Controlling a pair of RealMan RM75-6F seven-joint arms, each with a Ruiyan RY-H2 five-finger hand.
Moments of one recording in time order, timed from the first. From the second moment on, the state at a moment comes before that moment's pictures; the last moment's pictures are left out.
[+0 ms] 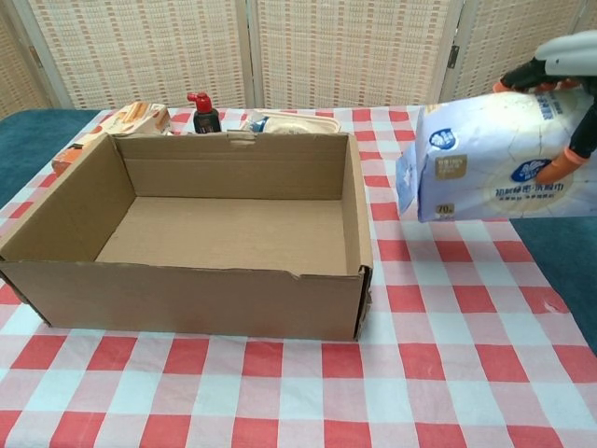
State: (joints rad) left arm -0.20 -1.17 -0.07 -1.46 1.46 1.38 -0.05; right arm 0.80 -1.04 0.08 -2.00 -0.76 1.10 -0.62
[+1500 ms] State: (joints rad) left arm -0.20 -1.16 -0.07 -1.45 1.44 1.36 -0.10; right arm 1.31 -1.41 0.34 -1.97 -0.38 1.17 -0.92
